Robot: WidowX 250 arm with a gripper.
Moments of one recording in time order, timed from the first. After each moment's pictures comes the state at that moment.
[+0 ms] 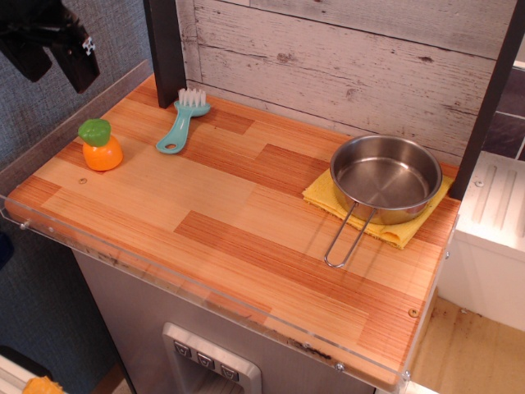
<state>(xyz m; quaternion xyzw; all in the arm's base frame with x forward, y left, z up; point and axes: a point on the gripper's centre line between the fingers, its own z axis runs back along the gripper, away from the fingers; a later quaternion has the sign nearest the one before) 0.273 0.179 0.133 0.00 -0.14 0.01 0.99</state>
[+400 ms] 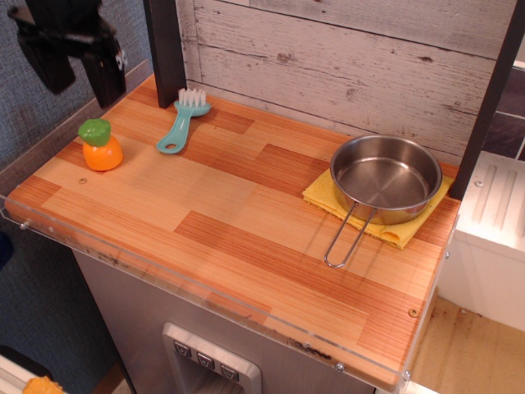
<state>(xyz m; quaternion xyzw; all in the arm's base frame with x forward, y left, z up) 0.272 0.158 0.115 0.01 -0.06 0.01 1.00</state>
